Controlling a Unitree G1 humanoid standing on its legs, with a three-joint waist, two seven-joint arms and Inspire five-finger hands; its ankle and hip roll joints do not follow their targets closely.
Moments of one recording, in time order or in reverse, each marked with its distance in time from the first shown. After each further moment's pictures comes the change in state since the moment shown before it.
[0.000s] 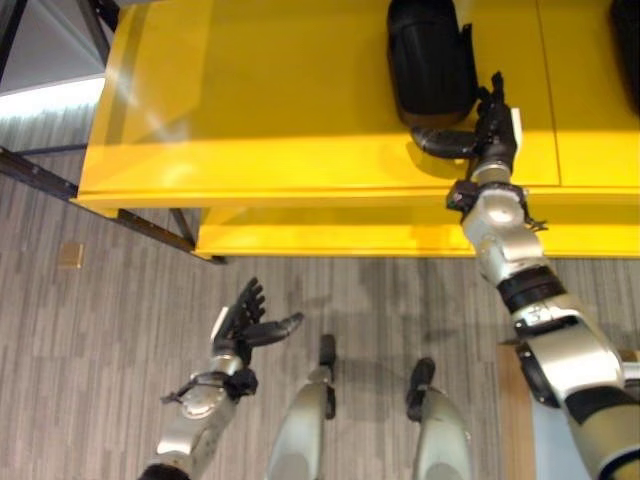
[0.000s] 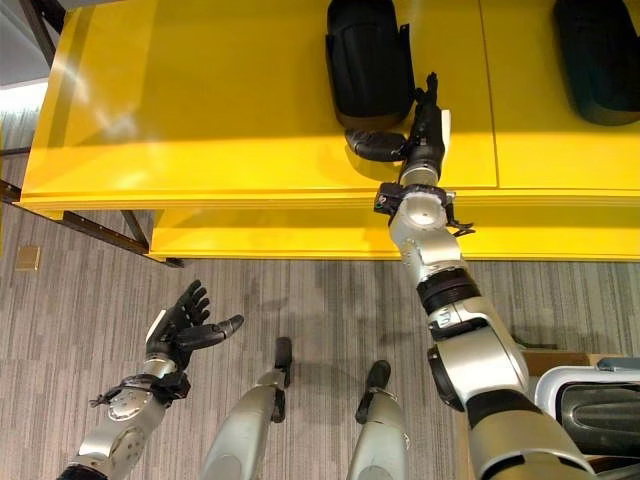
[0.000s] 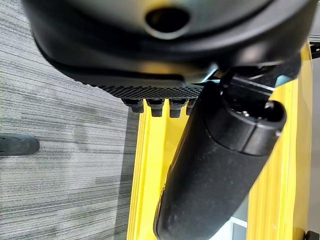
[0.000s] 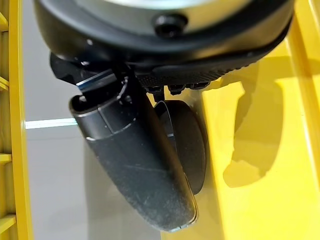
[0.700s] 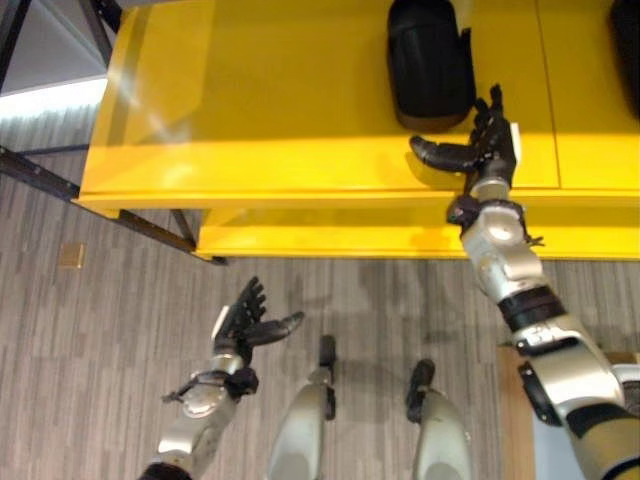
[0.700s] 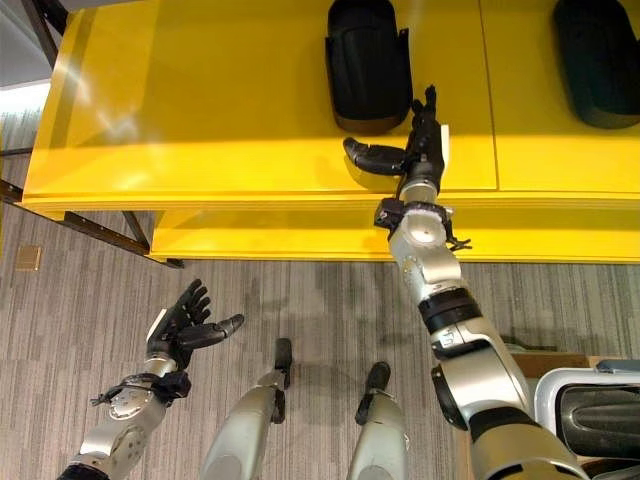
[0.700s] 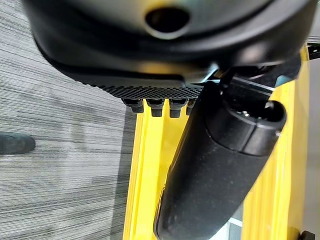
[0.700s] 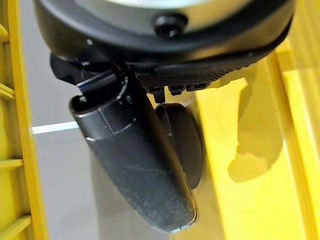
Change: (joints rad) left arm -0.008 -0.005 0.004 0.001 0.002 0.000 0.000; right arm 0.195 -0.012 -0.043 -0.219 0.026 -0.013 -0.011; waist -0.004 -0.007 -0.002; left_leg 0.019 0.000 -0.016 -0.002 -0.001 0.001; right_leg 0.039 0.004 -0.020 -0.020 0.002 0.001
